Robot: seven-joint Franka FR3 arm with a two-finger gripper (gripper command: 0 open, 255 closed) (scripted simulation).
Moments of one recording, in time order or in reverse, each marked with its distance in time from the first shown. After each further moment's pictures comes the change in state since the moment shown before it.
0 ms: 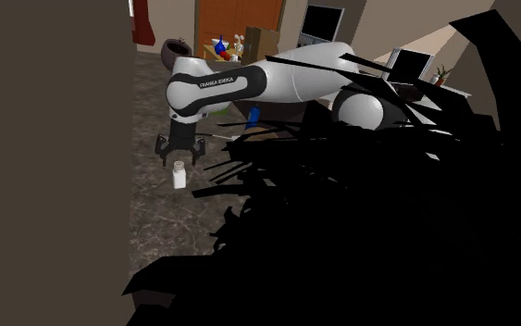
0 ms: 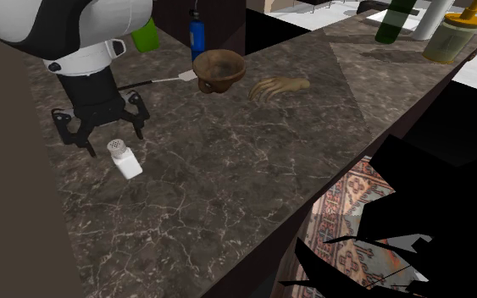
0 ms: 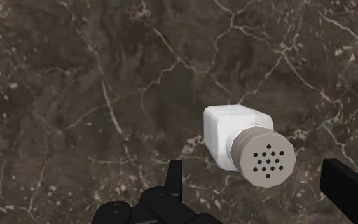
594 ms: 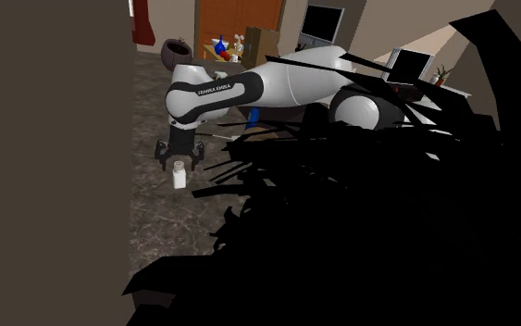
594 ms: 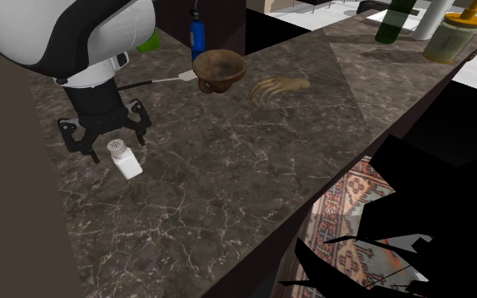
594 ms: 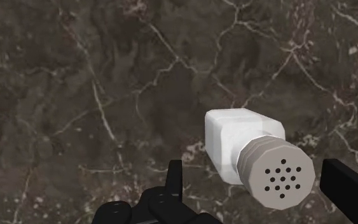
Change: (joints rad) arm 0.003 0.021 0.000 -0.018 0.000 0.039 0.000
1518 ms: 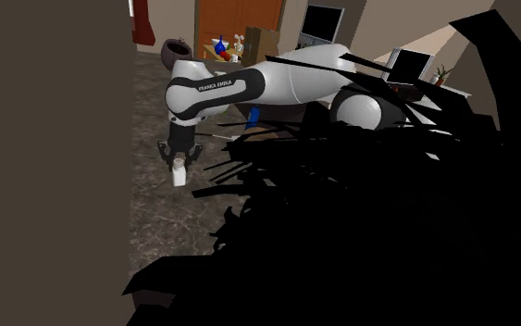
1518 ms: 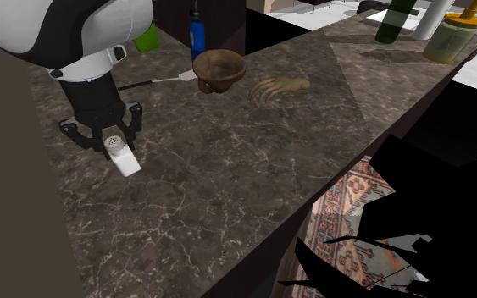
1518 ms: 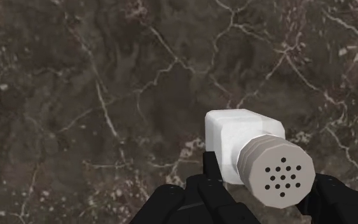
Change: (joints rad) arm 0.000 -0.010 0.000 0.013 0.000 -0.022 0.003
